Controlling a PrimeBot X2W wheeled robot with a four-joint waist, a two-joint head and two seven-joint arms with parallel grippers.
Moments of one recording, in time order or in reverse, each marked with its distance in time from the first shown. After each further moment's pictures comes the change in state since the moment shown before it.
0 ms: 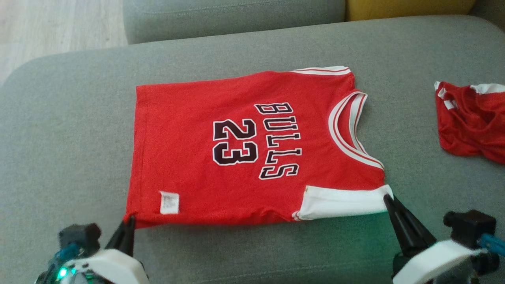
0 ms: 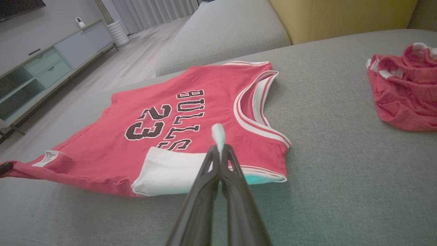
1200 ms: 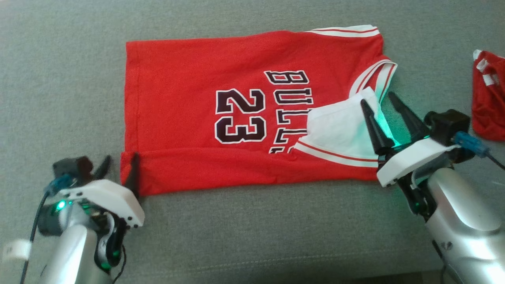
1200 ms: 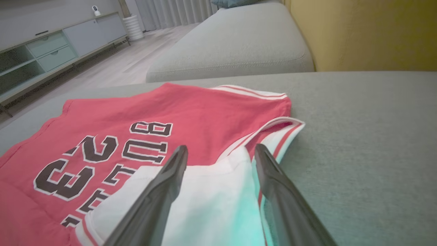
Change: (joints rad) left arm -0.445 -0.012 -0.020 0.507 -0.079 -0.119 -0.118; right arm -0.751 -0.173 0.358 0.823 0.143 0.000 -0.450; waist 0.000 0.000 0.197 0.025
